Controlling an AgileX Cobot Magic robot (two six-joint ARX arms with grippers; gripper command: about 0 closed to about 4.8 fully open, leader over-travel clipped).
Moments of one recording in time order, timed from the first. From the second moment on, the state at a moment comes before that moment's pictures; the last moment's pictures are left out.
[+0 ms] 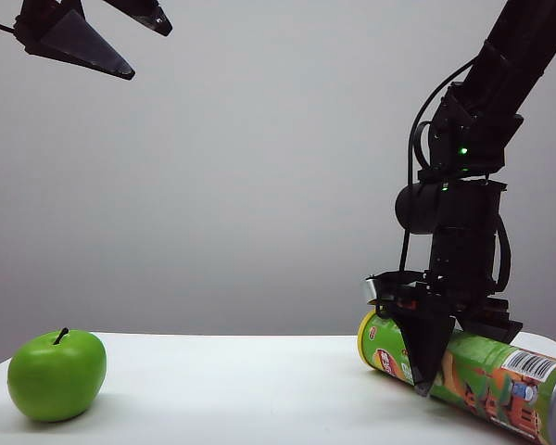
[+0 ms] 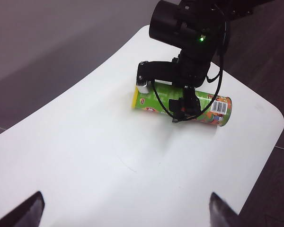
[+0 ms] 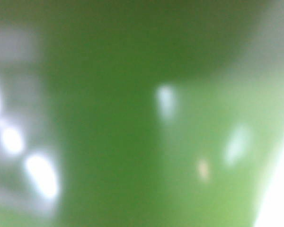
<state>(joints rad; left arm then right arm) -0.31 1.18 1.12 -0.61 0.55 0.27 0.29 2.21 1.52 -0.89 -0.17 -0.31</state>
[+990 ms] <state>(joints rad) -0.31 1.18 1.12 -0.57 0.45 0.25 0.29 2.01 1.52 -0.46 -0.46 -0.11</state>
